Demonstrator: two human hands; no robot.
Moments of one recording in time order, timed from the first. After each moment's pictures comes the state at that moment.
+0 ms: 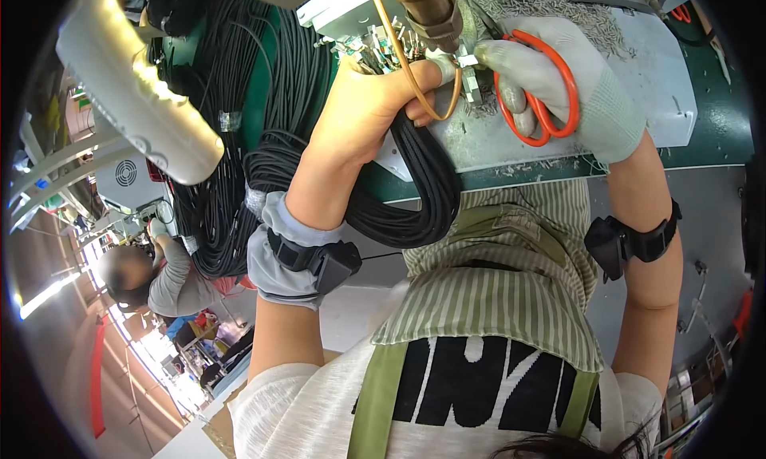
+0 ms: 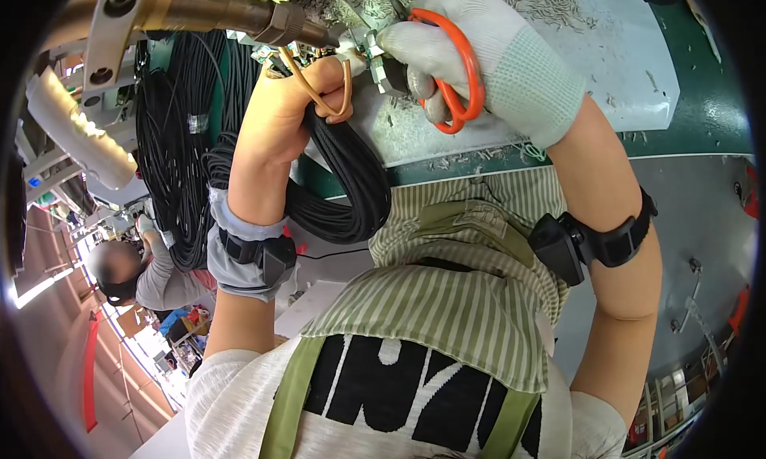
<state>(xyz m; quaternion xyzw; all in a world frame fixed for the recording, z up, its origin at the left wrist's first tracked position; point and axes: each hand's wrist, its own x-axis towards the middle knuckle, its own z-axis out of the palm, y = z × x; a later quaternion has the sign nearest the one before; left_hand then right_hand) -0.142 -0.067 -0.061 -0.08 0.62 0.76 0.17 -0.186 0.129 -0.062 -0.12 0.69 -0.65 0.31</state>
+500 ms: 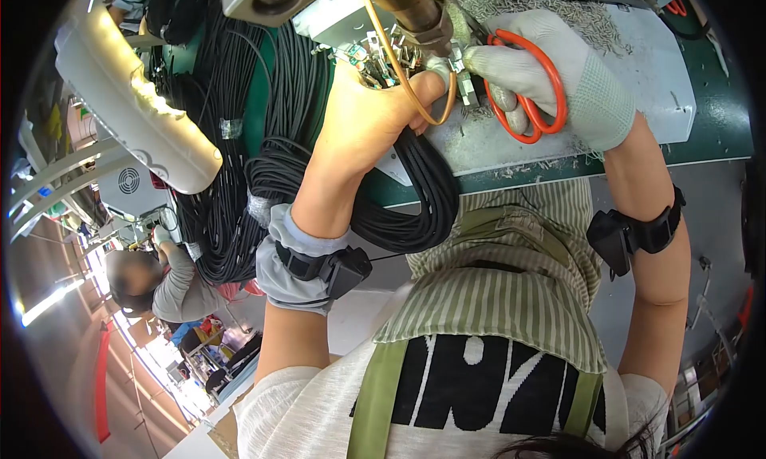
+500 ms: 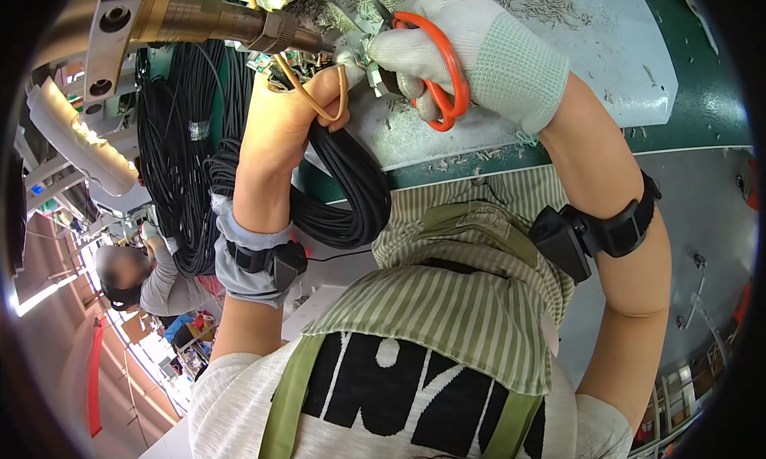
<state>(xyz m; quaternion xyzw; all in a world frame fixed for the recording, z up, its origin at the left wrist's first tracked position) -0.137 -0.065 -0.063 -0.08 0.69 0.71 0.12 -0.189 0.123 -0.060 -0.11 0.72 -0.61 0.31</state>
